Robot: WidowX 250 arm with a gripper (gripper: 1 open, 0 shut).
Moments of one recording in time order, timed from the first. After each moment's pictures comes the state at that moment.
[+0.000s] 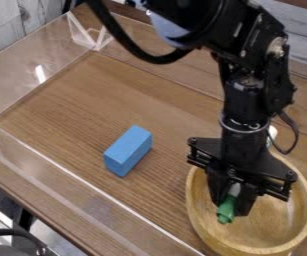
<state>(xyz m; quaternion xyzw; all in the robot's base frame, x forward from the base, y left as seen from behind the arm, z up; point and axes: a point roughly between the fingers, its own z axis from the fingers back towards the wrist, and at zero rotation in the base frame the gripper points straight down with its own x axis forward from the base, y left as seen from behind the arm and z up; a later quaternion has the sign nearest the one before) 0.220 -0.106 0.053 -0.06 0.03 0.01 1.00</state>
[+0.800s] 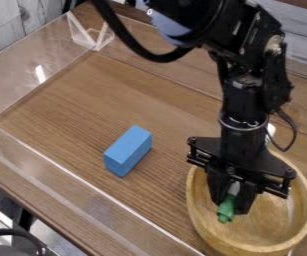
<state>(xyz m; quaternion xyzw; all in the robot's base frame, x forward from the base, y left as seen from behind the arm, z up) 0.222 -0.104 0.051 -0.07 0.03 0.02 1.00</state>
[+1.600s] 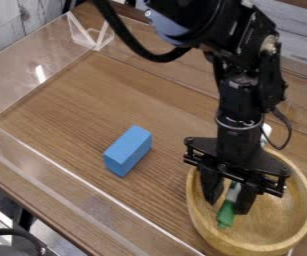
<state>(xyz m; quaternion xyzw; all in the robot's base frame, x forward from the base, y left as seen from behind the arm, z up) 0.222 -0.100 0.048 -0.07 0.04 0.03 1.00</state>
